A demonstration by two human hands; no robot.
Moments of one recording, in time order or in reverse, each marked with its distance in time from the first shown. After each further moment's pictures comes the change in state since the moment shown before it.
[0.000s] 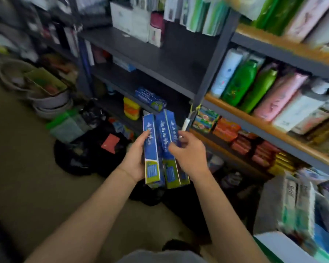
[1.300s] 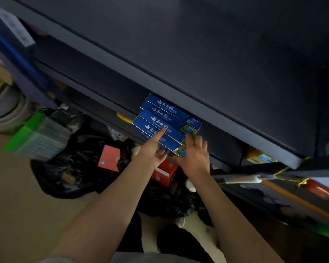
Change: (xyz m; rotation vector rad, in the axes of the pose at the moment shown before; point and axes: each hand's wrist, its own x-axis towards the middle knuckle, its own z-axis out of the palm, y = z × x) left_hand 0.486 0.181 -0.106 0.106 0.369 -0.497; right_hand 0.430 0.135 0.221 -0.927 -0.160 0.306
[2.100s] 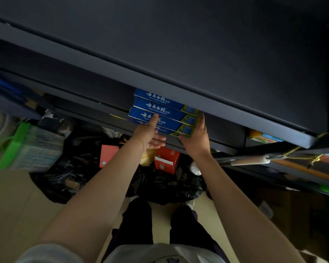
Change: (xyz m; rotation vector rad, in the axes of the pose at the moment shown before) left_hand 0.042 0.048 -0.005 0.726 -0.022 0.046; right_hand 0.040 0.001 0.020 0.673 0.083 0.396
